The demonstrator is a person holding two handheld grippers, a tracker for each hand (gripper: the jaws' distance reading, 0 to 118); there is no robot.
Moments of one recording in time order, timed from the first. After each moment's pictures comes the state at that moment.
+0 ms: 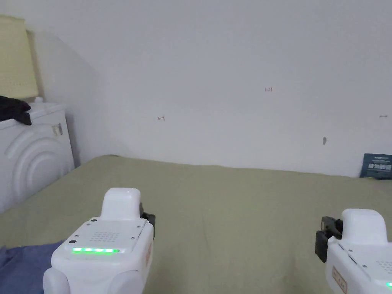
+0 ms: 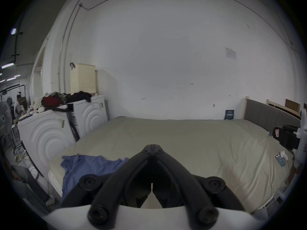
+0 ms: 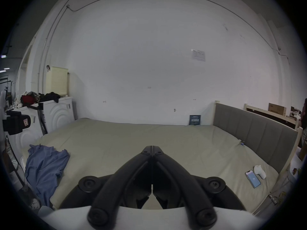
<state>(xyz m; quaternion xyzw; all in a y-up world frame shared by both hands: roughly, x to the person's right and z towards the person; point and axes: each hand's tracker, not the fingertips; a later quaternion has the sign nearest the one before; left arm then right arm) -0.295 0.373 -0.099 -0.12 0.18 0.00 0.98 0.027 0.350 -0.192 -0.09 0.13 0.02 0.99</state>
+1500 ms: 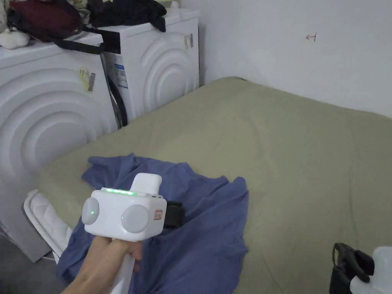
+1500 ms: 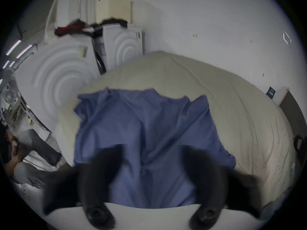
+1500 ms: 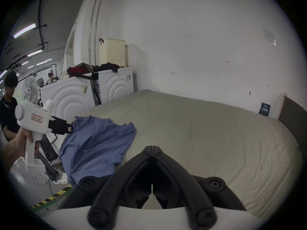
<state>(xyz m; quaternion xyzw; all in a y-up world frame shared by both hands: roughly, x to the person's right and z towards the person) -0.556 0.200 -0.149 -0.40 0.25 0.14 0.87 -0.179 0.239 -0.226 -0.21 0.34 0.05 0.91</state>
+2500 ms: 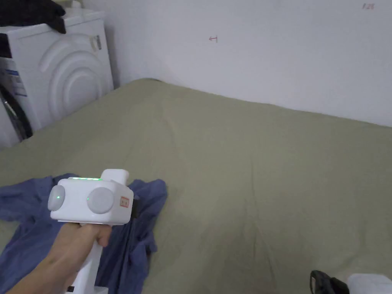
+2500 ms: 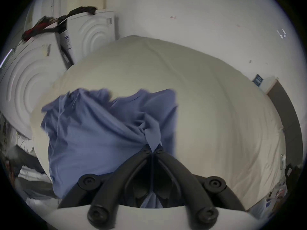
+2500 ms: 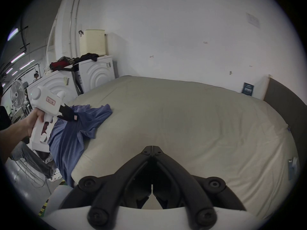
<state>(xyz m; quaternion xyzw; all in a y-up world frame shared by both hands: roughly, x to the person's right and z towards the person) -0.478 0.212 -0.241 -0.43 0.15 0.13 0.88 -0.049 0.241 -0.199 -0.25 0.23 0.04 0.94</state>
